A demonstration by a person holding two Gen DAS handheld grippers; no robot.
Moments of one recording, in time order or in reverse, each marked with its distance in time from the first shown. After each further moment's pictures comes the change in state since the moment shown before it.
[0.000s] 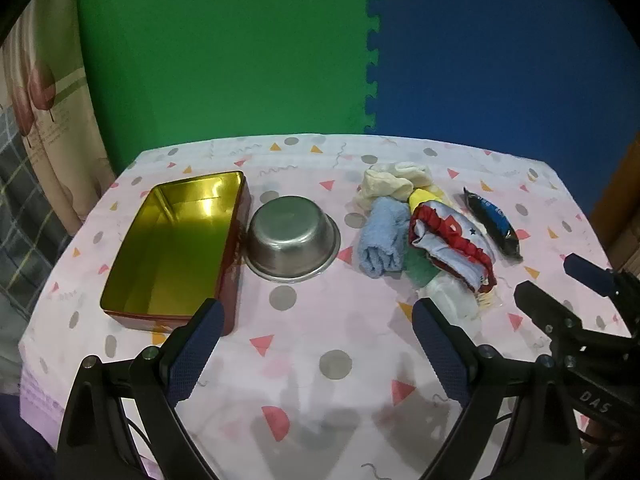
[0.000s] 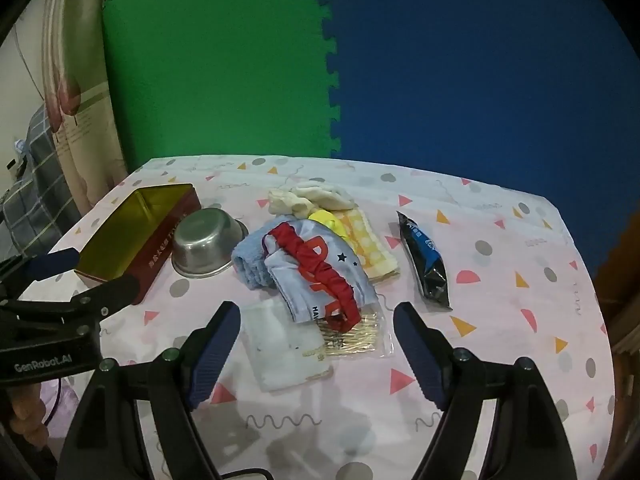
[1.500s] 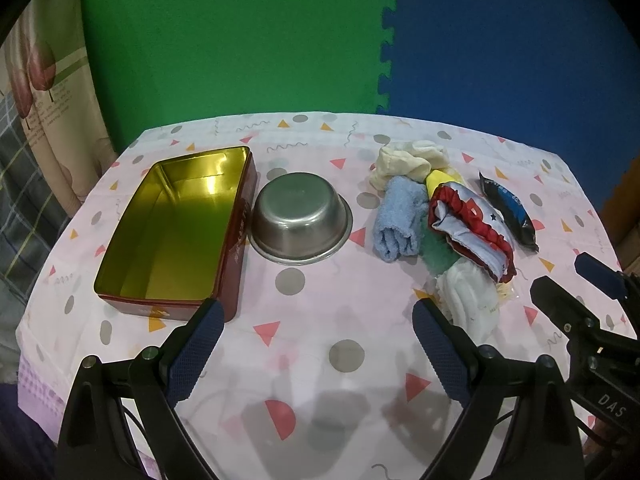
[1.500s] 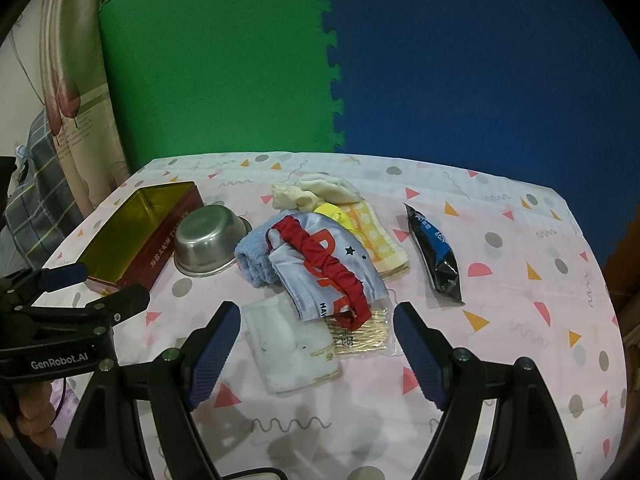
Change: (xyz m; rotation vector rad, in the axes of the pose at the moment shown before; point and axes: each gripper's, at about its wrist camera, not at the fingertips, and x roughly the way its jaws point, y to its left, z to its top) left arm 0.021 0.013 -0.009 -0.021 0.057 0.018; right arm 0.011 0.004 -0.008 0.025 -0.001 0.023
